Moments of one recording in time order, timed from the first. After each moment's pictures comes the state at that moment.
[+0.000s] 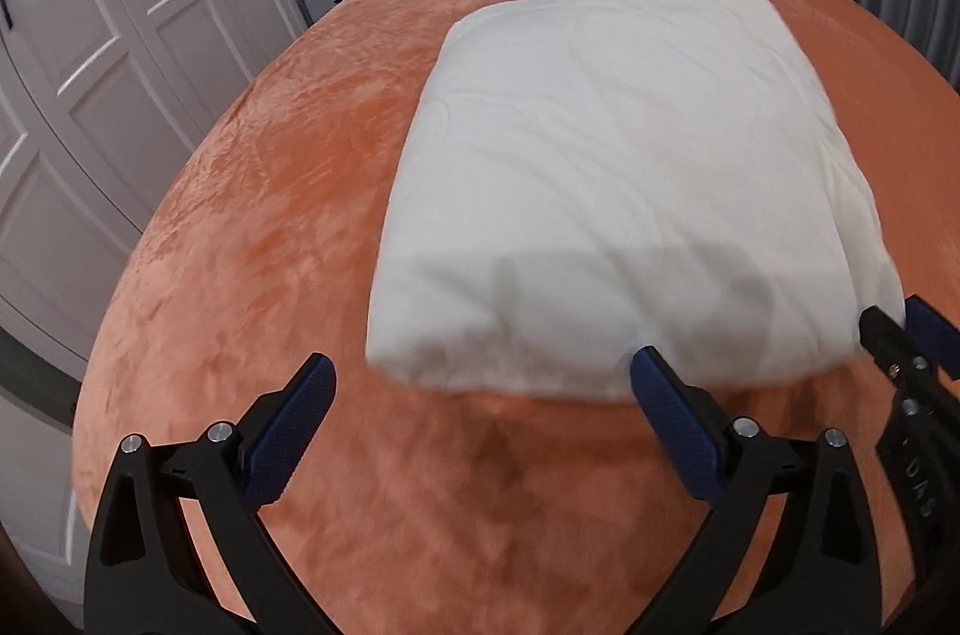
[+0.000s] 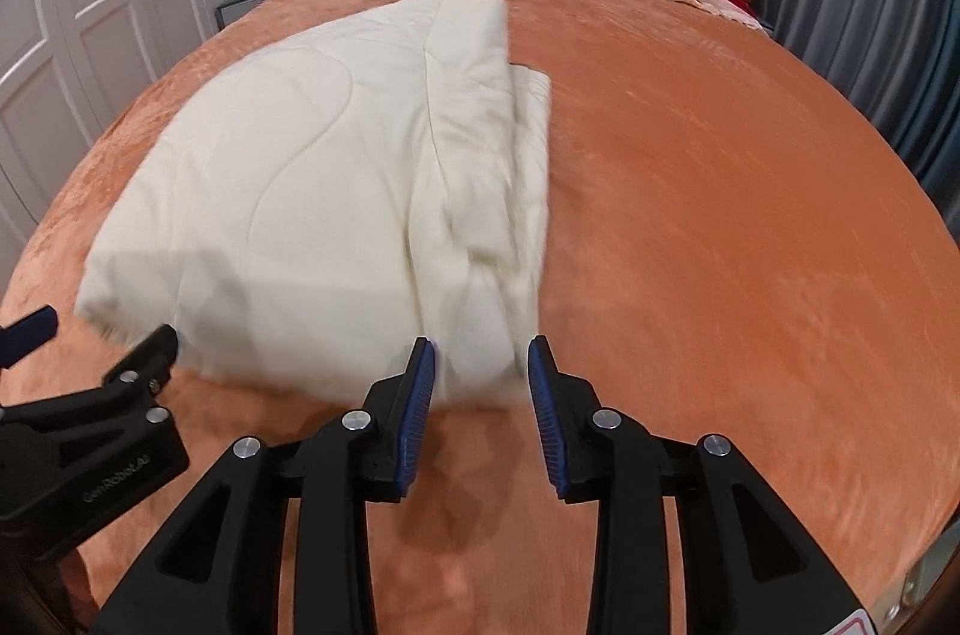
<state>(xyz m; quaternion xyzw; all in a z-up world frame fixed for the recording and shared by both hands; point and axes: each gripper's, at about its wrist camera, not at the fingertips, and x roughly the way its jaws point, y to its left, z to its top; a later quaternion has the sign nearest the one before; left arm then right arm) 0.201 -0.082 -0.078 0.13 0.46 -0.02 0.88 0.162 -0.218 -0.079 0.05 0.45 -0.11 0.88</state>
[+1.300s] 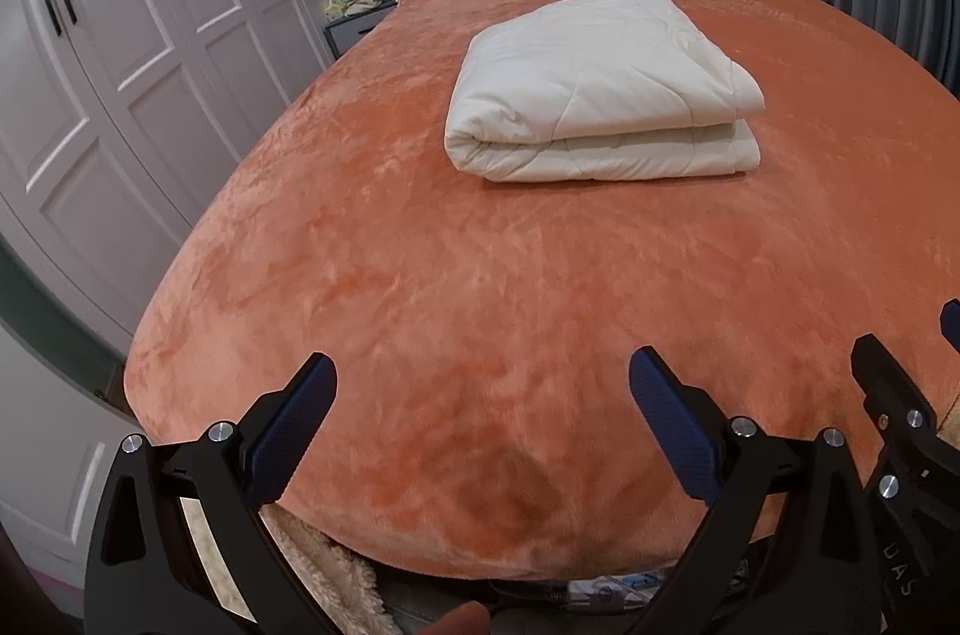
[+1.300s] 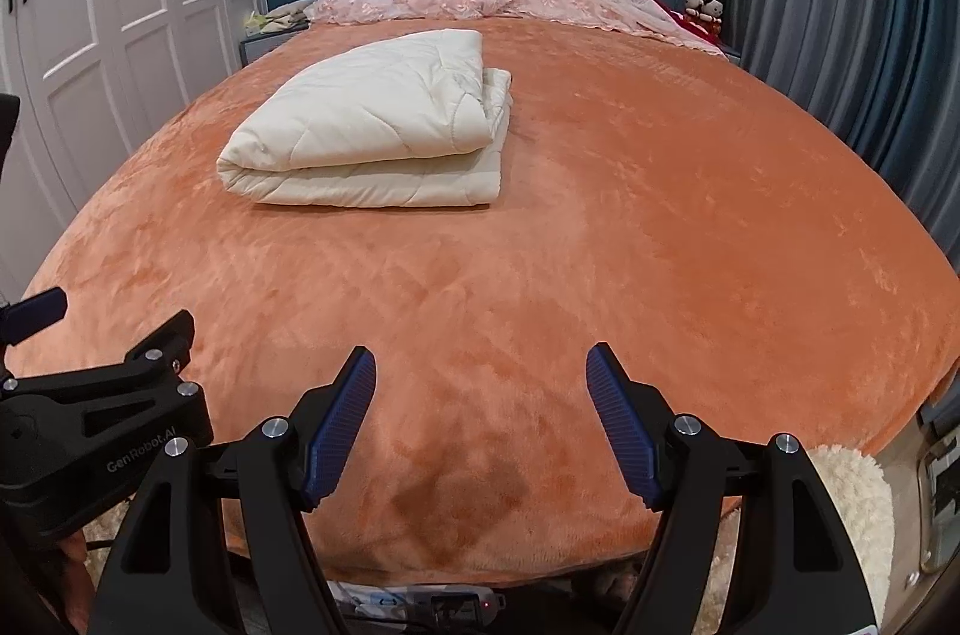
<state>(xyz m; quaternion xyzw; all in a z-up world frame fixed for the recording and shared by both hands) 0.025 -0.053 -0.051 0.13 0.41 -0.01 0.90 -0.028 -0.187 -0.054 0.04 0.39 -0.12 0.91</state>
